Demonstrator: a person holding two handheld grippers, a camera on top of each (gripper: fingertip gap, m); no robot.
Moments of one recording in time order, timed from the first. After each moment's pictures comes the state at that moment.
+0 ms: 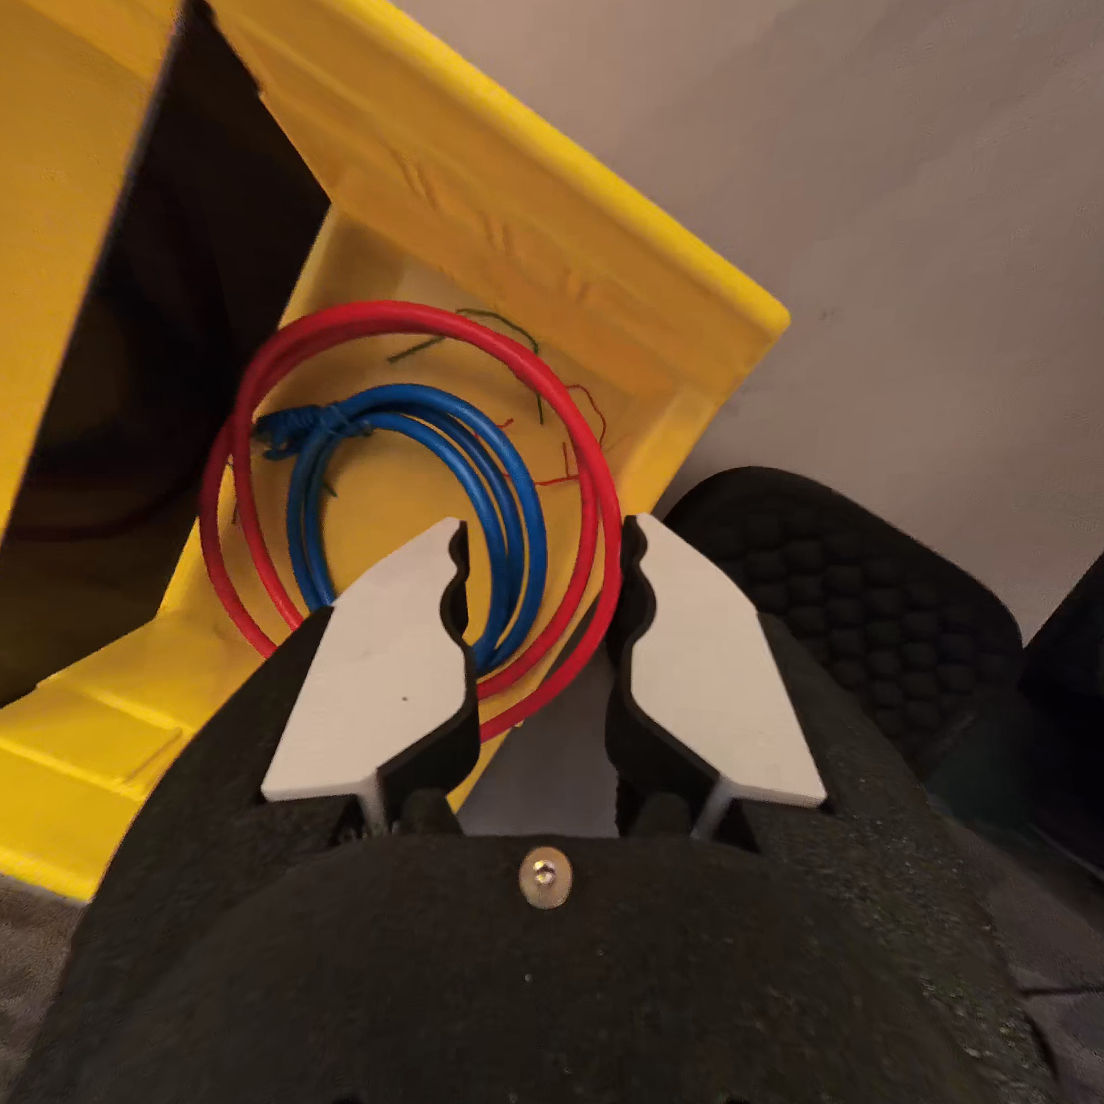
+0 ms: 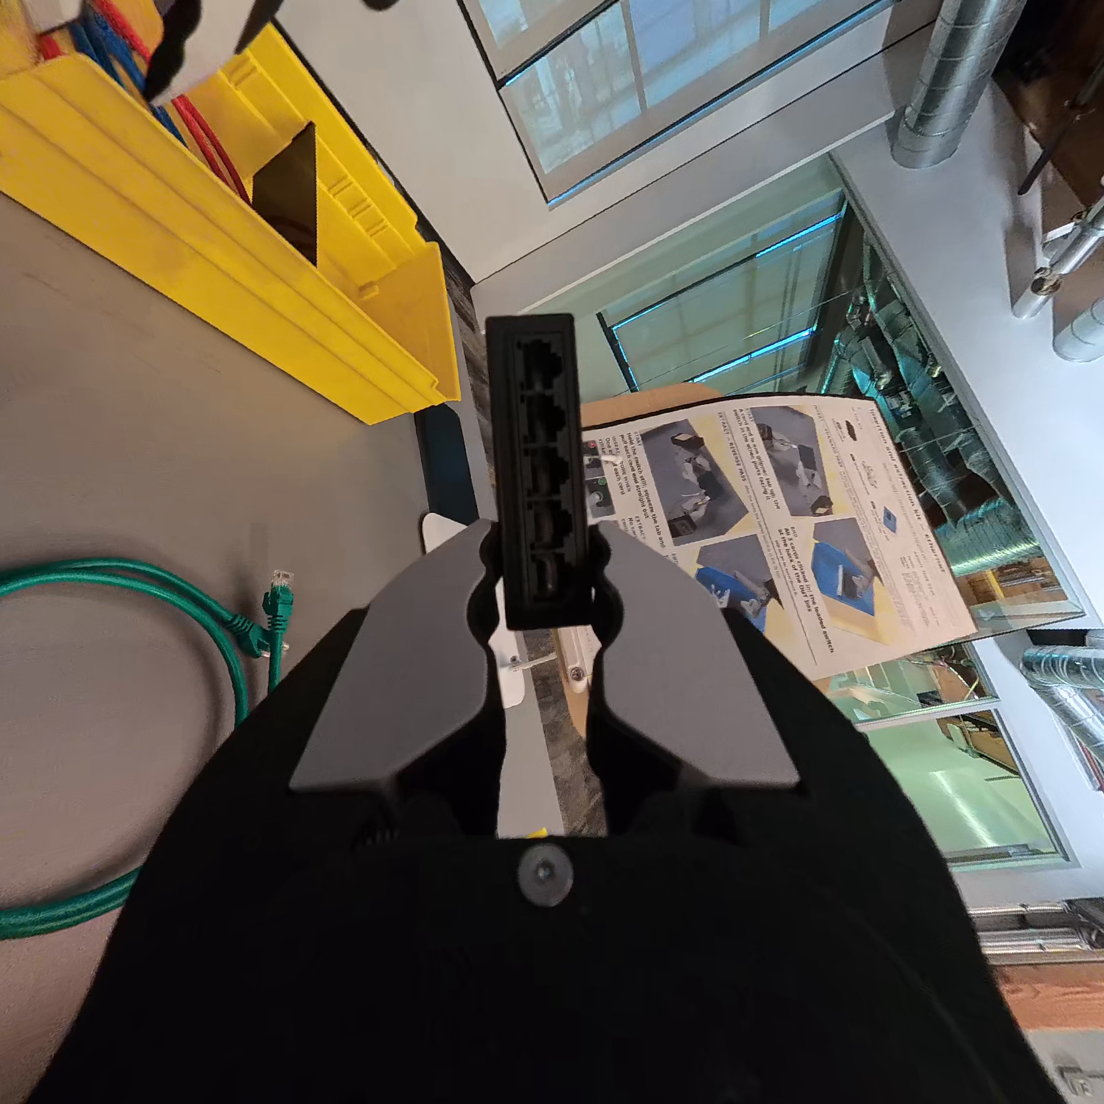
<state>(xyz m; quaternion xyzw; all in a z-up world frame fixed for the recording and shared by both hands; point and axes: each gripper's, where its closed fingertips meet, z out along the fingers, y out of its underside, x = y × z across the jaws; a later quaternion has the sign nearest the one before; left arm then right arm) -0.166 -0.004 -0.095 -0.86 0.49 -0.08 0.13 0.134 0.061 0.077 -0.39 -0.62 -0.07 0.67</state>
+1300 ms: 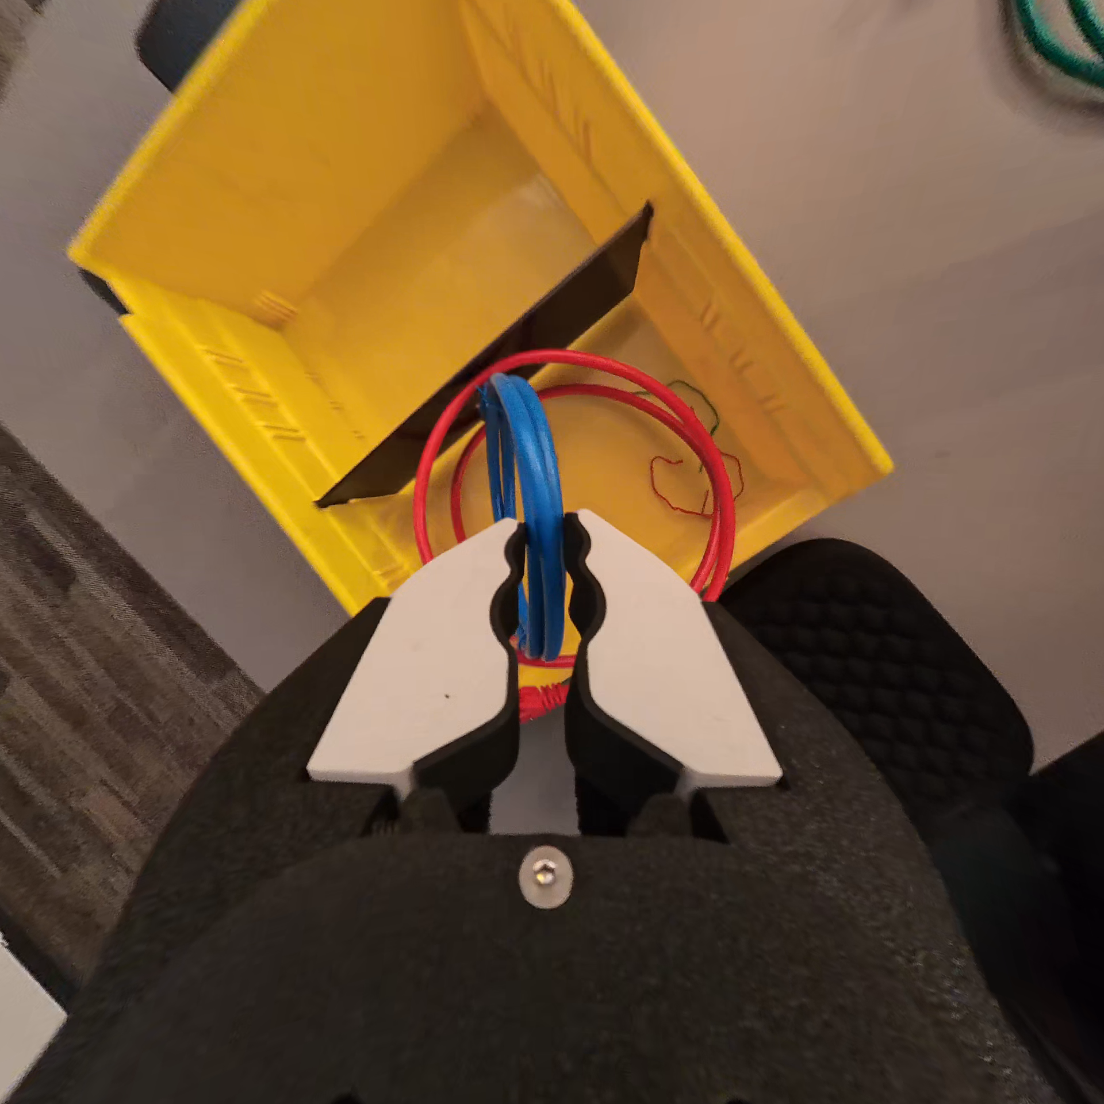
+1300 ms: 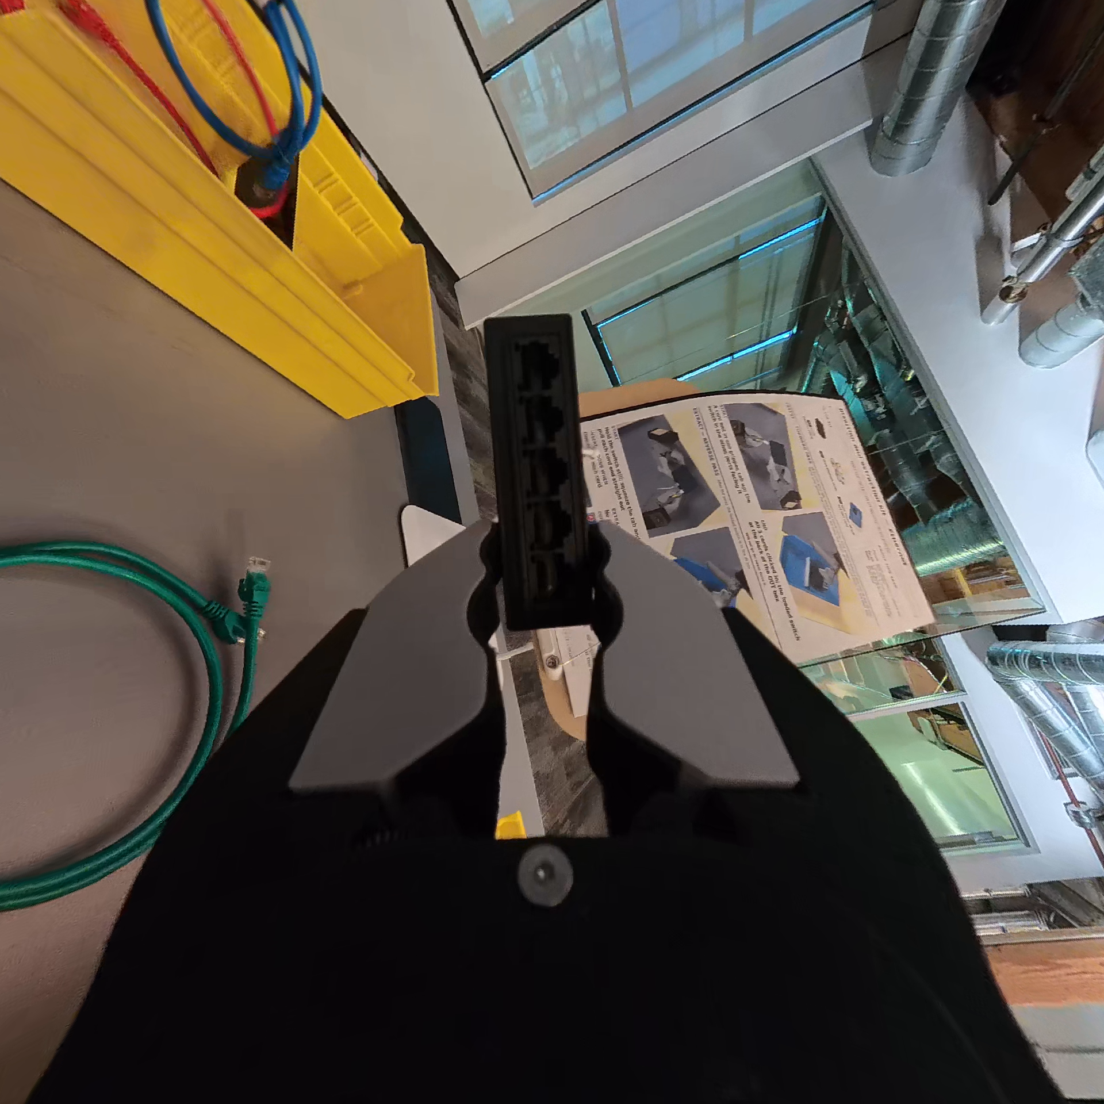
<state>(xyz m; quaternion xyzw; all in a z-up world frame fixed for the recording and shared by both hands) -0.207 0.041 -0.009 -0.90 0.36 0.01 0.23 0.146 0.060 0.088 -0.38 -0.62 -0.09 0.68</state>
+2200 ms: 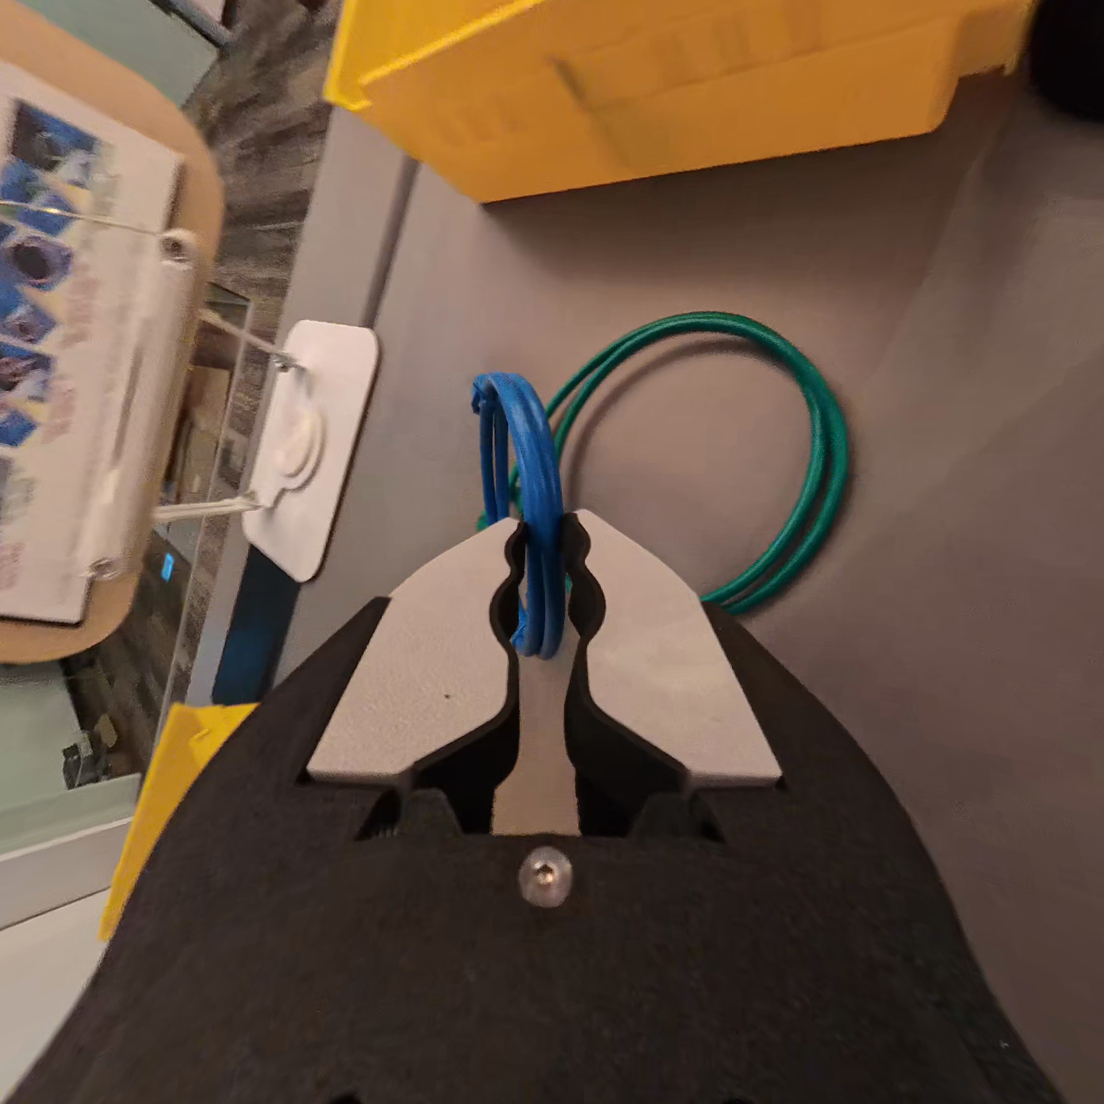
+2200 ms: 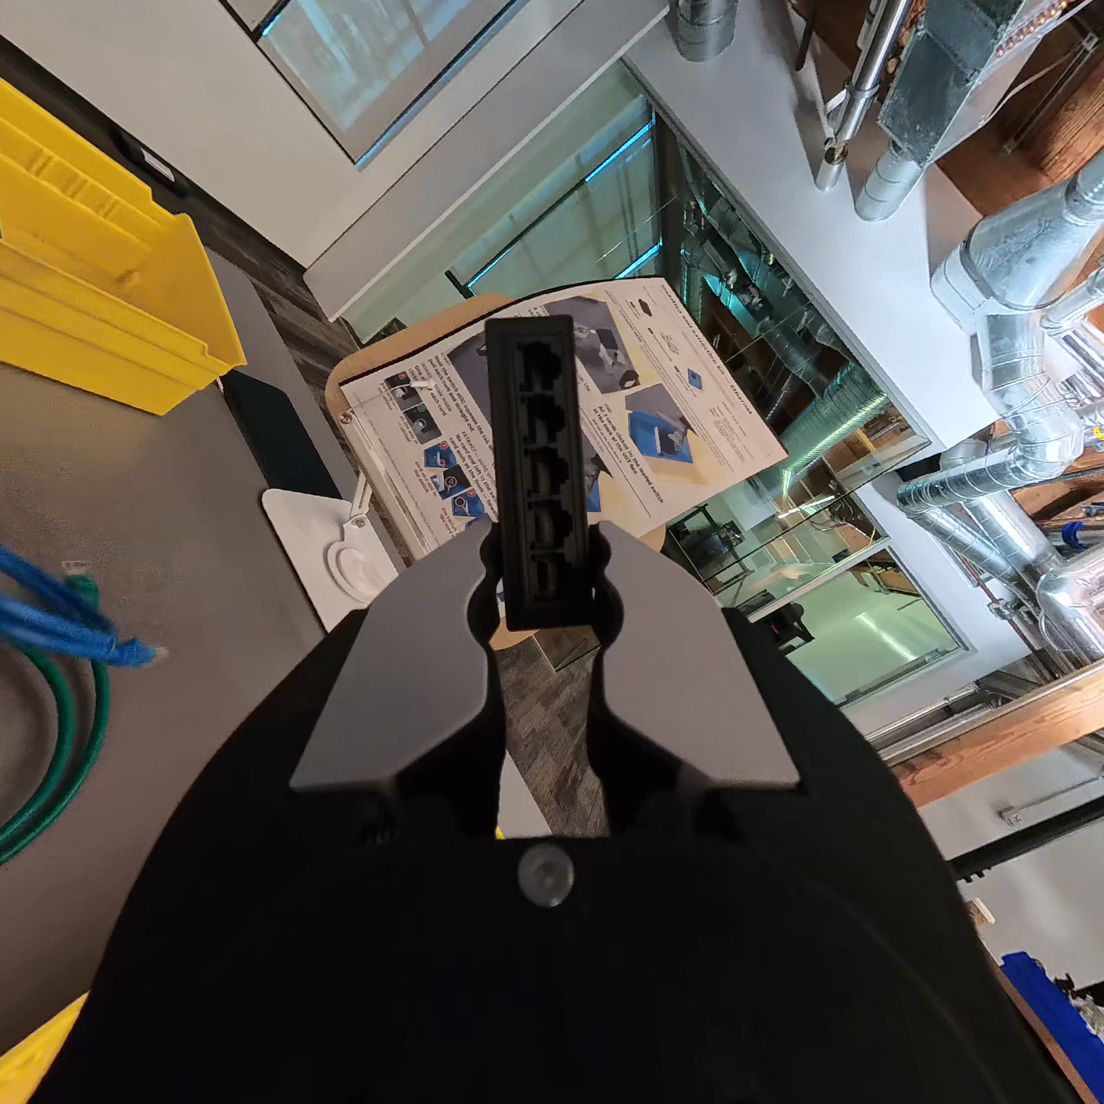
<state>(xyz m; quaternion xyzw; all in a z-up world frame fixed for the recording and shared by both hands) 0.124 0.040 -0.059 -0.72 0.55 0.08 0.41 0.237 0.090 0.147 -0.45 -0.49 -0.09 0.74</state>
